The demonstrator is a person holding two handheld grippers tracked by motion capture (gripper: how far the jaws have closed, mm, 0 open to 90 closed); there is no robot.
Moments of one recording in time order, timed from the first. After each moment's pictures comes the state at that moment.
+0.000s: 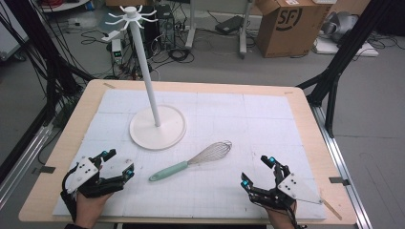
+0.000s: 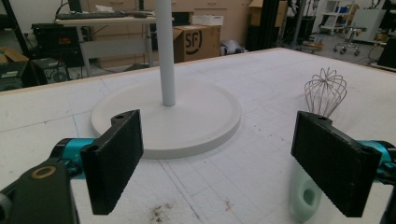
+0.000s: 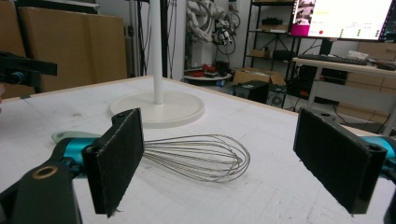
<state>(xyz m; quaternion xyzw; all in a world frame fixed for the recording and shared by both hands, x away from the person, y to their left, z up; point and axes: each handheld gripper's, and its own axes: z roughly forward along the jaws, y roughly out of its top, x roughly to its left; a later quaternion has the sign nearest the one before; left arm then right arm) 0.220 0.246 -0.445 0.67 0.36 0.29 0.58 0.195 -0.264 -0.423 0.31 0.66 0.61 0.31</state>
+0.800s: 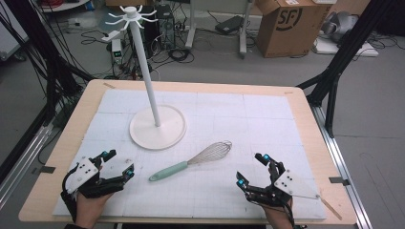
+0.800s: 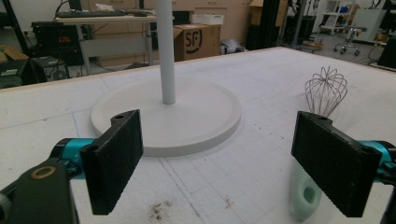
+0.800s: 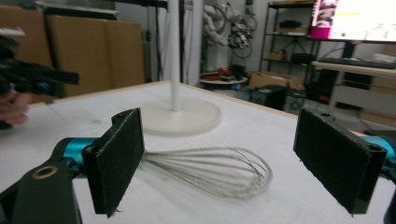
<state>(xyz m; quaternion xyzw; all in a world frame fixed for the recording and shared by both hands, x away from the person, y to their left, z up) 0.219 0.246 -0.446 0.67 0.37 0.29 0.58 0.204 -0.252 -0.413 0.29 0.67 0.63 0.28</state>
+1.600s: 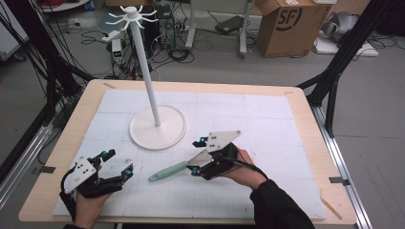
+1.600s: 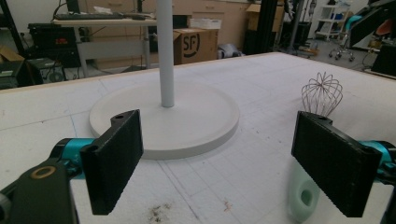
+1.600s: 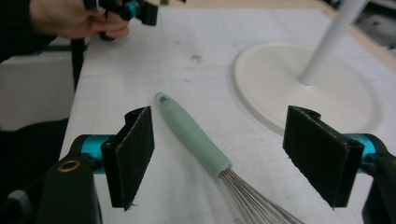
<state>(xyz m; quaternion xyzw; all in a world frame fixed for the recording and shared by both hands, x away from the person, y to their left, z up) 0.220 0.250 -0.446 0.66 0.36 0.28 0.59 0.302 -0.122 -0.374 0.07 0.88 0.47 0.07</state>
